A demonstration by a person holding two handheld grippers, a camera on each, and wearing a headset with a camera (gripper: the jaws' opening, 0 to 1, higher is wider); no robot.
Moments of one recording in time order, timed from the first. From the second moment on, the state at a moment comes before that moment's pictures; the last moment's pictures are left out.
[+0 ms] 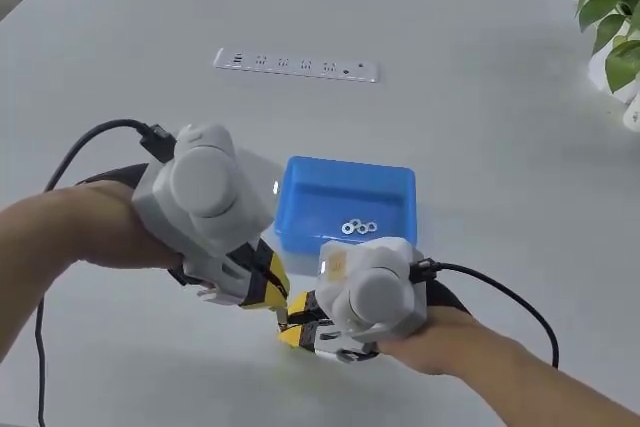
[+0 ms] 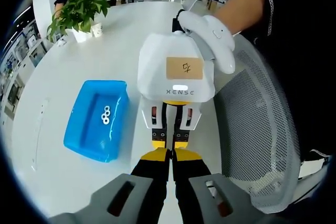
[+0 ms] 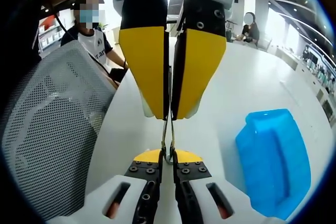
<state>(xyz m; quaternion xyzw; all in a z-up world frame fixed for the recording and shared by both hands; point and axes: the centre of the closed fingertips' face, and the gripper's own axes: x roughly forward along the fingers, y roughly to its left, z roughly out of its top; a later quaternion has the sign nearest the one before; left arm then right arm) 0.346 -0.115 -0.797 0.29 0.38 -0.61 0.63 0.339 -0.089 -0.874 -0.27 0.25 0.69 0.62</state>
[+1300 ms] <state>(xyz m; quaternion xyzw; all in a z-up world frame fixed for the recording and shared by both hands) 0.361 -0.130 -0.753 0.31 0.35 -0.62 0.63 0.355 -0.107 -0.830 -0.27 0.24 0.69 0.63</state>
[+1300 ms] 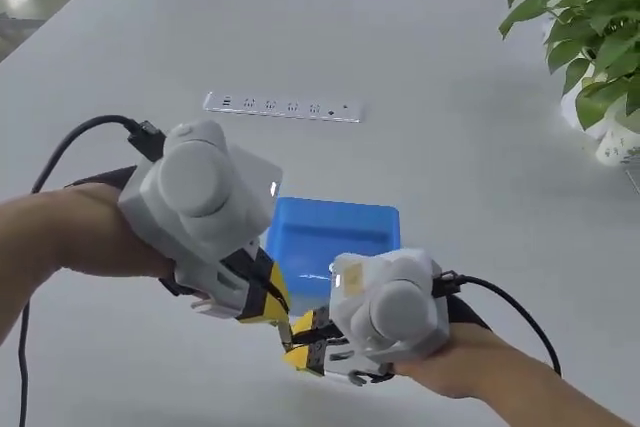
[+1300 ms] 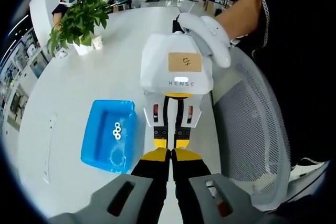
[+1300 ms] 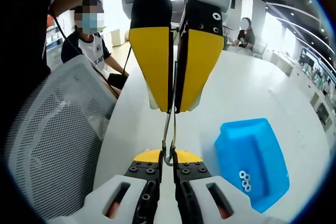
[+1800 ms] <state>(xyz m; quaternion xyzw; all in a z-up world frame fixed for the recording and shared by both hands) 0.384 -0.138 -0.729 0.32 0.34 -0.62 0.63 0.381 -0.113 -0.805 -0.27 0.22 0.68 0.65</state>
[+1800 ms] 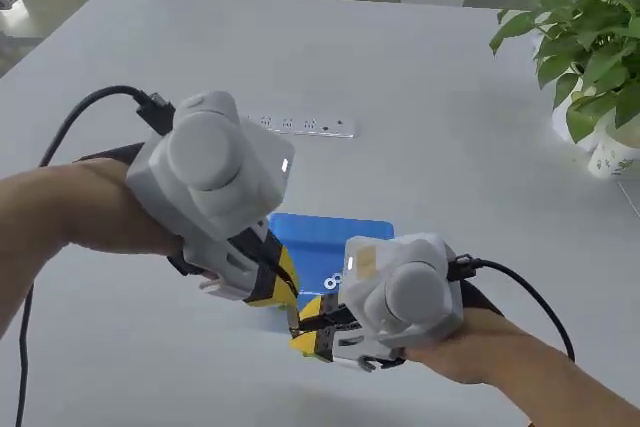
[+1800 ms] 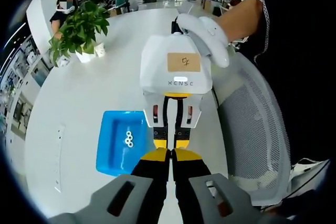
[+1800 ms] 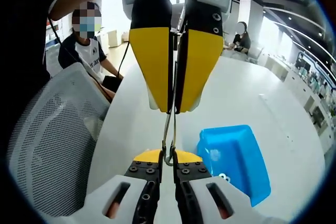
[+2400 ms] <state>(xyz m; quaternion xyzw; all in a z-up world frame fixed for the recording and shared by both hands) 0.416 -0.143 -0.716 0.33 0.32 -0.61 0.64 0.419 -0.112 -0.794 -0.28 0.21 0.67 0.65</state>
